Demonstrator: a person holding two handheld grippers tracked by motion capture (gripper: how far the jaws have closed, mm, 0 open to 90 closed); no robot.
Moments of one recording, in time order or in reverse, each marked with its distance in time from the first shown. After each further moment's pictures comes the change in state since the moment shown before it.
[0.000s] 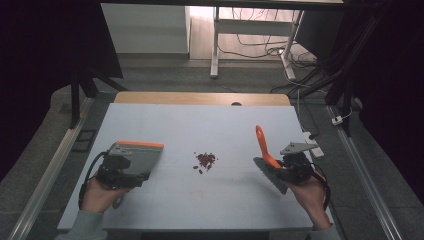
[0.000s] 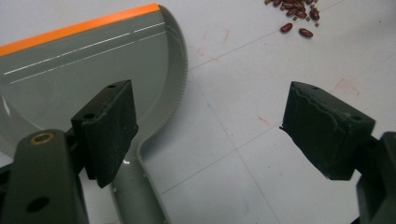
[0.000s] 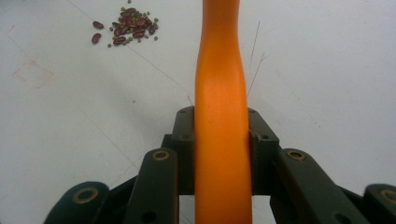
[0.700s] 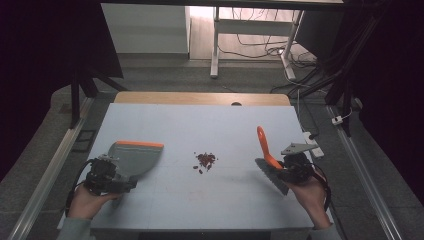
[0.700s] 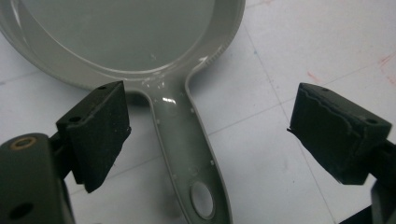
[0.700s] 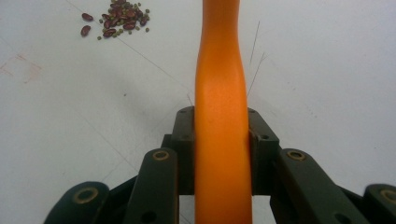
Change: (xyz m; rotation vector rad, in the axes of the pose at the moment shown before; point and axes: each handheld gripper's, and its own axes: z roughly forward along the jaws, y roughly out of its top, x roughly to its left) left arm 0.024 -0.027 0.007 0.137 0.025 -0.113; right arm -0.005 -0.005 0.004 0.019 -0.011 0.010
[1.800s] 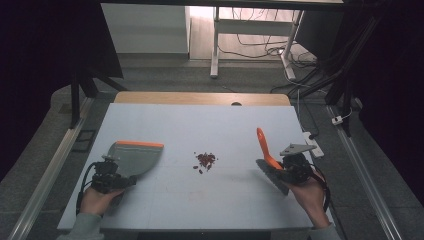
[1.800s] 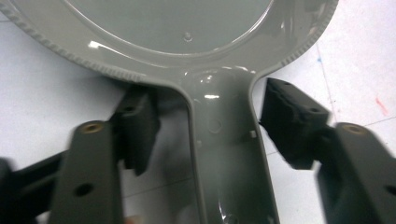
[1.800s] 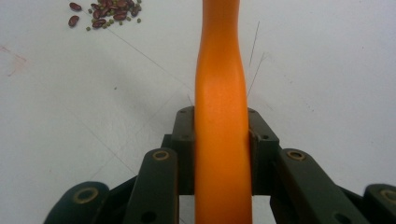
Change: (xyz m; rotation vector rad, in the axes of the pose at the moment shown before) left arm 0.026 -0.004 0.043 0.011 -0.009 -0.187; right arm -0.001 -0.003 0.005 0.021 -0.020 -0.003
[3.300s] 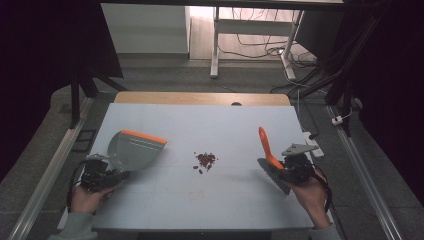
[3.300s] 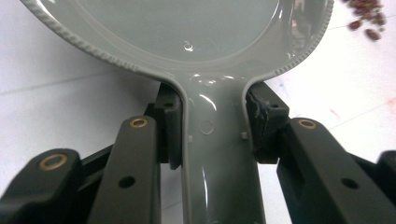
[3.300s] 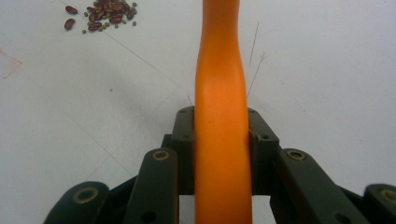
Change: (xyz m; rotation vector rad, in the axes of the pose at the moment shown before) left arm 0.016 -0.004 -0.022 -0.173 -0.119 0.118; right arm -0.001 -0.001 -0.004 -0.016 -0.017 -0.001
